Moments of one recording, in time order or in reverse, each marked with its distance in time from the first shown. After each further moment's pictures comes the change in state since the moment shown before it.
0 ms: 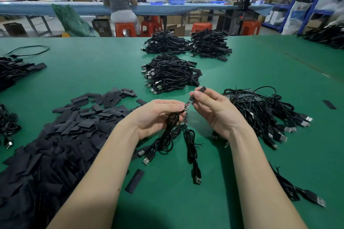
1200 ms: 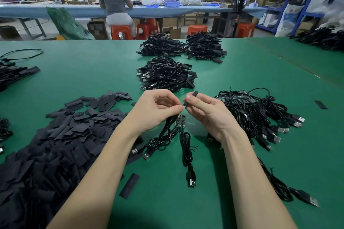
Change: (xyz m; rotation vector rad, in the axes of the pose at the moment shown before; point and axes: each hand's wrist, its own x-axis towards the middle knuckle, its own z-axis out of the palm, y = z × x) left_hand 0.007 0.004 0.004 0.635 0.248 0.431; right_hand 0.001 0.004 -0.001 -0.052 0.056 0.027
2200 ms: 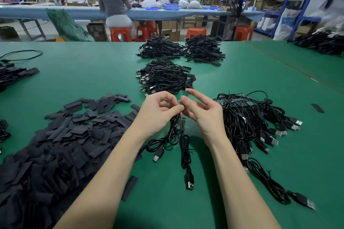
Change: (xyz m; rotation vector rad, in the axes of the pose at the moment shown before) left_hand 0.003 -0.004 0.018 -0.155 0.116 -0.057; right_hand 0.004 0.021 0.012 -0.132 0.154 -0.305
